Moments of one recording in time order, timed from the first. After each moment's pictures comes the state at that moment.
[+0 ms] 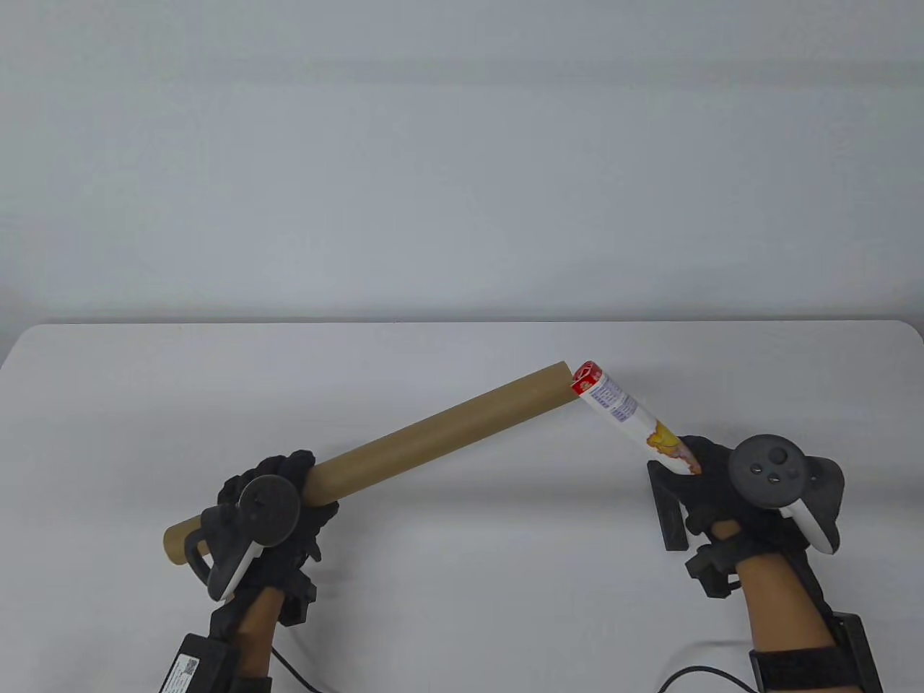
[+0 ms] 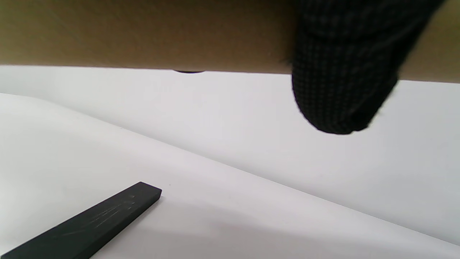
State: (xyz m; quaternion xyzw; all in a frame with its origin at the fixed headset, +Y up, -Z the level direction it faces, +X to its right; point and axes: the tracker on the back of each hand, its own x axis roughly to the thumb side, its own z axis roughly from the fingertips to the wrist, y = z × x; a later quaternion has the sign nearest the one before) left_hand -0.248 -0.664 -0.328 0.10 0.07 0.15 0.98; right_hand 0.300 -0.620 -0.351 0.00 -0.09 0.97 0.24
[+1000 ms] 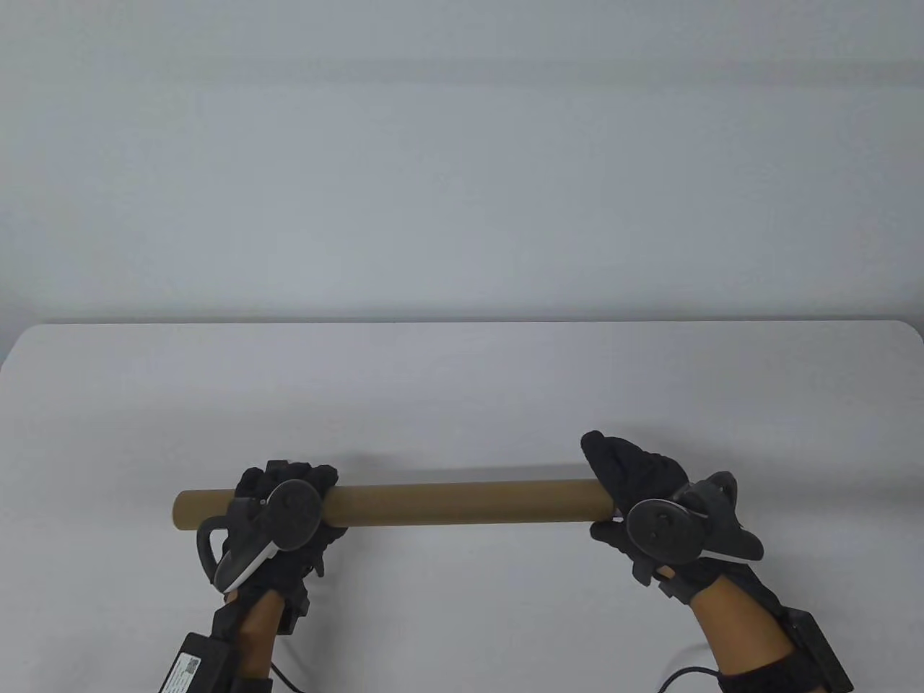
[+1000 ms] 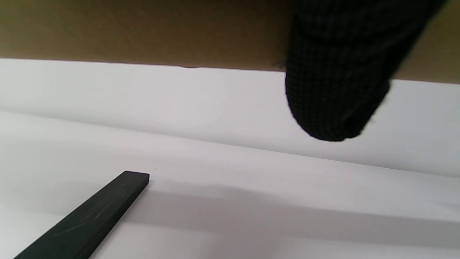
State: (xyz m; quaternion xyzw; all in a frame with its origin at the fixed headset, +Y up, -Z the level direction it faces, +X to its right) left_hand -0.233 -0.669 -0.333 0.06 -0.02 0.07 1.00; right_hand 0.189 -0.620 -0.325 0.31 -0.09 0.94 0.08
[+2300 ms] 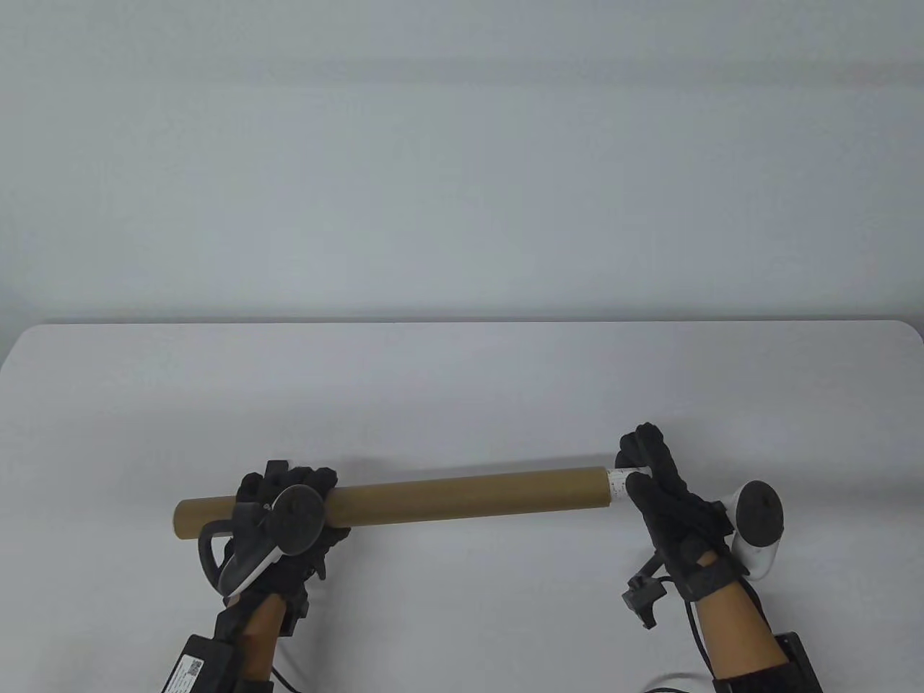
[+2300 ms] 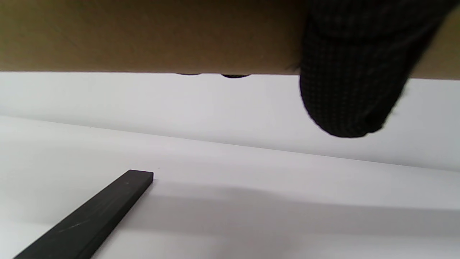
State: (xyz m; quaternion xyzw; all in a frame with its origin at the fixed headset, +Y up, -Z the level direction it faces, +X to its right) left_hand -0.228 -0.676 -0.332 0.06 -0.02 0.06 1.00; right_hand 0.247 -0.700 -0.350 0.21 -0.06 0.73 0.65
